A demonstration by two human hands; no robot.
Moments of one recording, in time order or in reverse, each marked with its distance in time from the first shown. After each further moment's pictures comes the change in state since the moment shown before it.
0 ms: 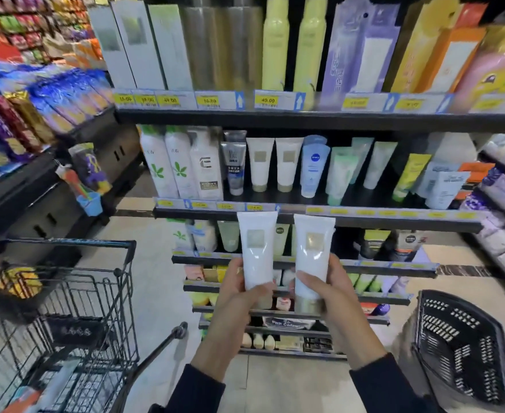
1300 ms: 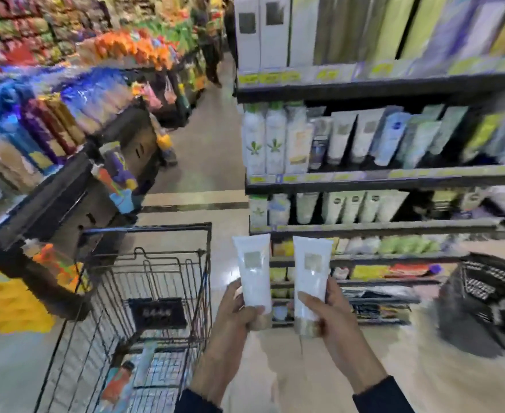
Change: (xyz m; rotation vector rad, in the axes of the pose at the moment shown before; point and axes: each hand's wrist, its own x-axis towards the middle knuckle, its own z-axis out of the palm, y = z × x) left_hand -0.102 0.016 -0.290 -0.071 0.018 -0.180; right_hand -0.119 0.122 0.253 0.127 0.057 0.143
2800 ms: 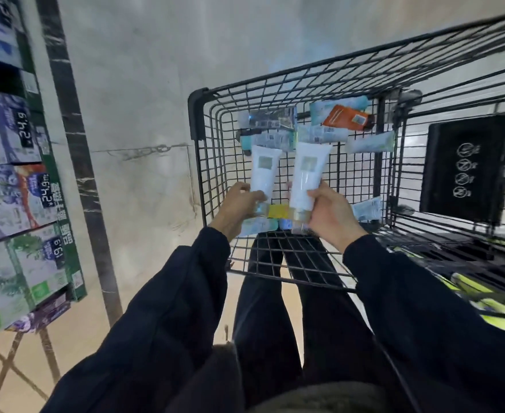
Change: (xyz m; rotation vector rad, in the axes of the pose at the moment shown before) left_hand -0.071 -0.341 -0.456 -0.836 1.201 -0.523; right_hand 0.096 0.551 0.316 -0.710 -0.791 1.395
